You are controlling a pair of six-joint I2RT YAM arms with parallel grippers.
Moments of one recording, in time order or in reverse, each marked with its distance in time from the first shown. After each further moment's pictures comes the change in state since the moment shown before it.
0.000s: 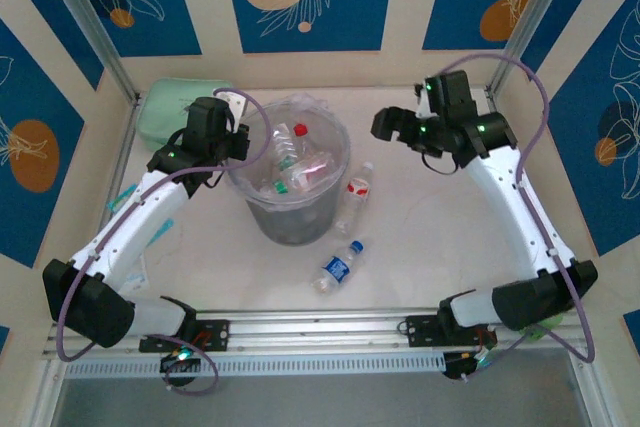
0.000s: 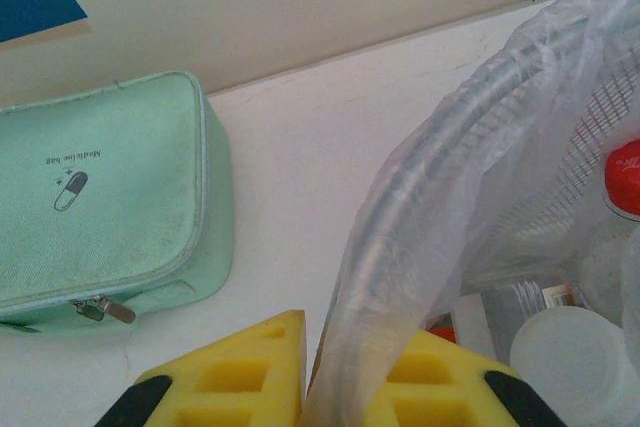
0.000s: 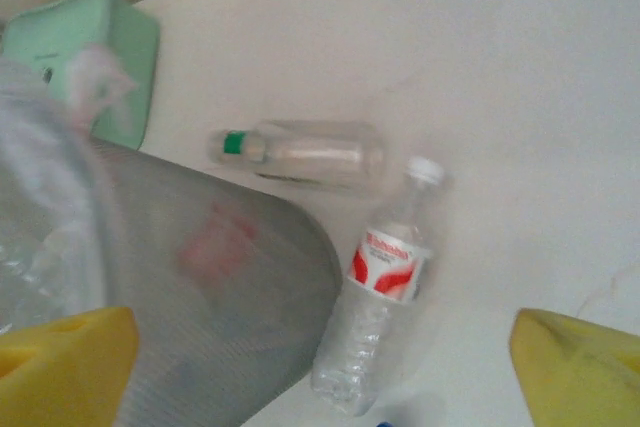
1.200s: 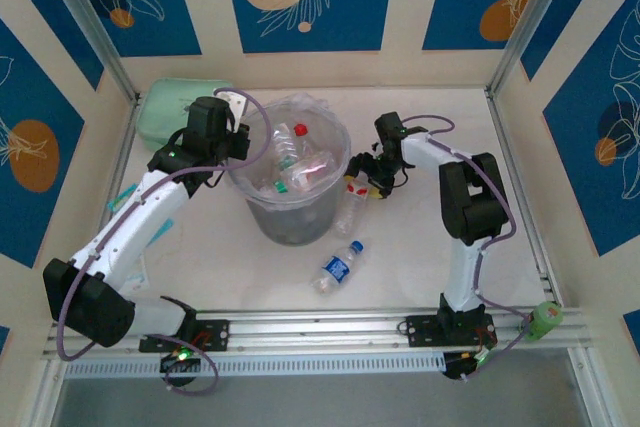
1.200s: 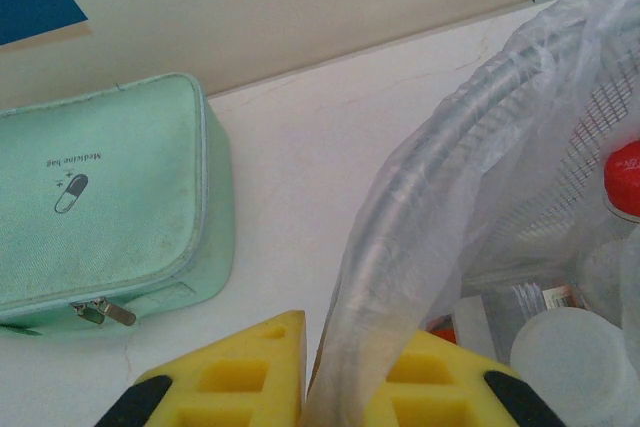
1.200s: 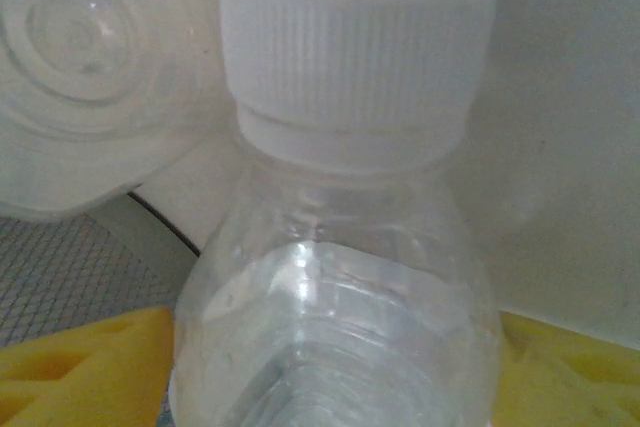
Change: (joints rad) left arm -0.001 0.004 0.000 0.005 0.000 0.003; right arm -0.007 0.626 -0.169 0.300 -0.294 0.138
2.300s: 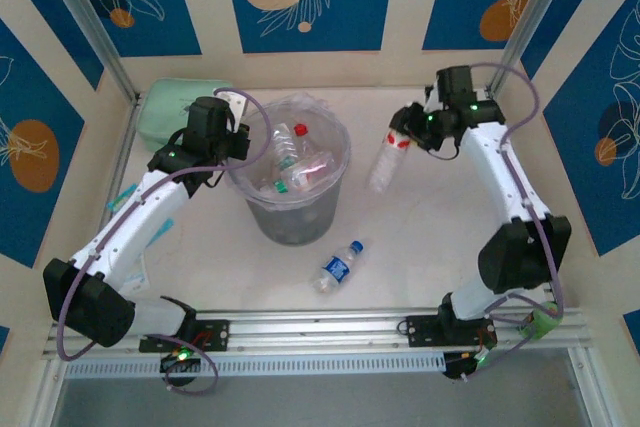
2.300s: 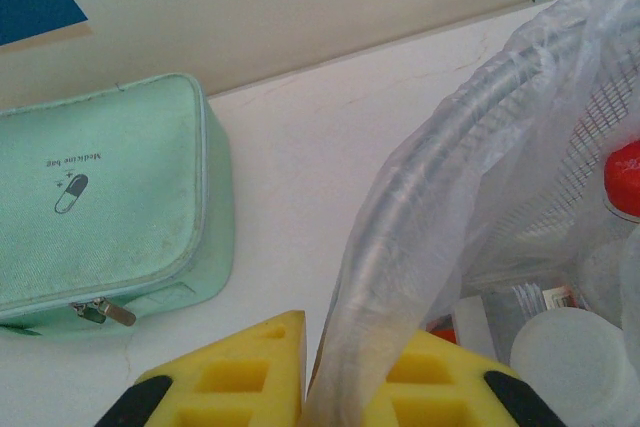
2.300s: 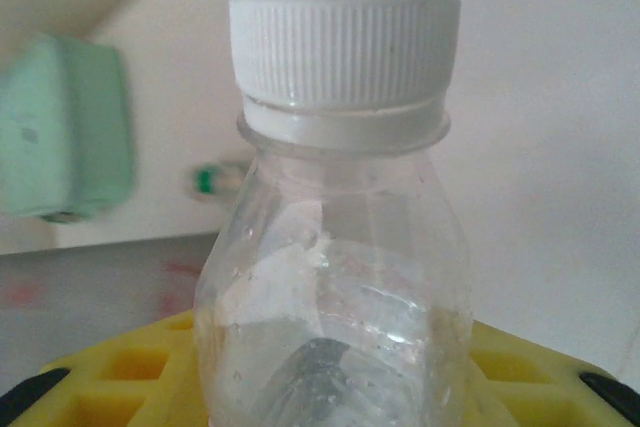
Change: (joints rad) left arm 0.000 0.000 0.000 0.000 0.000 0.000; right arm -0.167 -0.431 0.216 -0.196 0.098 -0.090
